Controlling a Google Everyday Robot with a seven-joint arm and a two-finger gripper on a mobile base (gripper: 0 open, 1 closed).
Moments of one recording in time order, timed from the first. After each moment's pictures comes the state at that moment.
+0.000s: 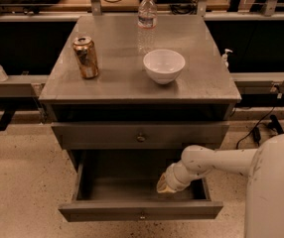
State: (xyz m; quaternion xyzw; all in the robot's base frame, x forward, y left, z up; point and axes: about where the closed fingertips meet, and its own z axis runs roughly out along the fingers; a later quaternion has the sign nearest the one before) arm 0.532 -0.098 0.391 -0.72 0.66 0.13 0.19
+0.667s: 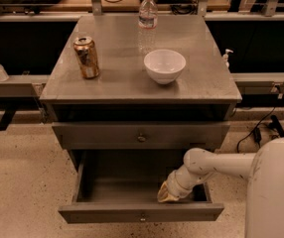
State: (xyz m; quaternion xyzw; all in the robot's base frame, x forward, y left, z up) arm 0.493 -0.094 0.371 -0.72 0.65 0.20 0.15
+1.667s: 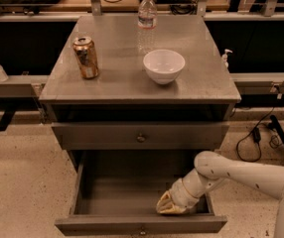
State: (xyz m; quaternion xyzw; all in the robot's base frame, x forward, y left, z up) arm 0.425 -0.086 0.409 -0.72 0.60 0.32 0.16
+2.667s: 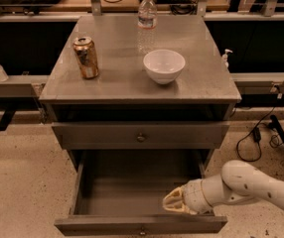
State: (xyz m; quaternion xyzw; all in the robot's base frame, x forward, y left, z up) arm 0.423 -0.101 0.492 -0.69 0.60 0.25 0.31
